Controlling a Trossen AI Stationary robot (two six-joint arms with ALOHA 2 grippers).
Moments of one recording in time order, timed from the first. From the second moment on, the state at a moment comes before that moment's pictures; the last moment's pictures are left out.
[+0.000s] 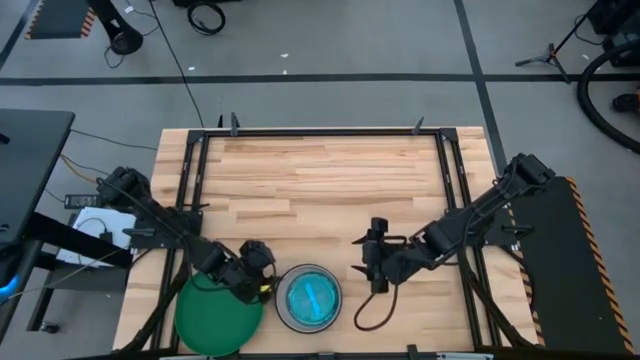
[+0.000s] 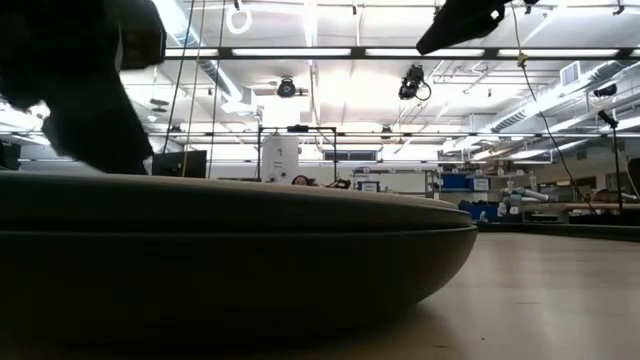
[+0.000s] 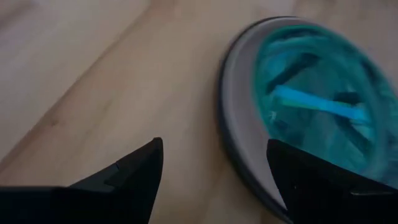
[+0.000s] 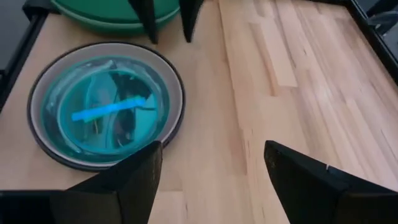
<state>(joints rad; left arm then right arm) -0.65 1.52 0.76 -0.21 -0.53 -1.09 0.55 1.47 1.06 -0.41 0.56 0.31</state>
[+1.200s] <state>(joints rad) -0.65 1.66 0.68 0.06 -0.46 -1.09 0.57 1.49 1.06 -0.41 0.58 0.46</state>
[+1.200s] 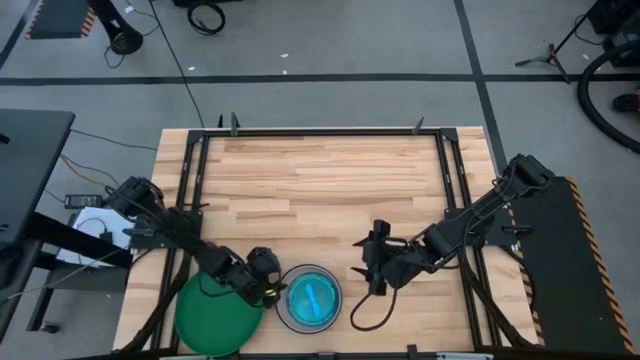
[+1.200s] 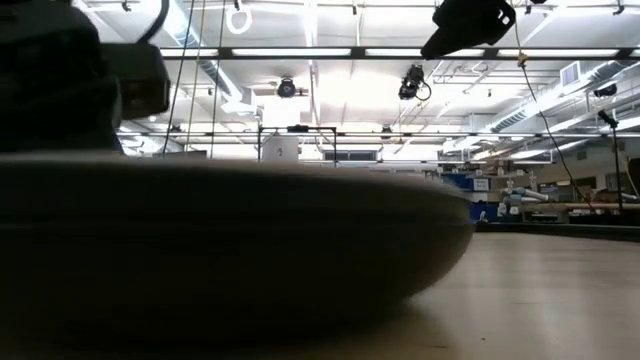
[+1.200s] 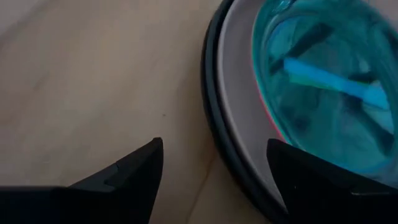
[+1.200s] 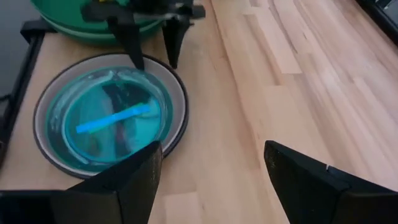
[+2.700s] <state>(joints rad) -0.40 1.54 0.74 -0.17 -0.31 -0.97 0.61 1.49 1.06 -0.29 0.57 0.39</state>
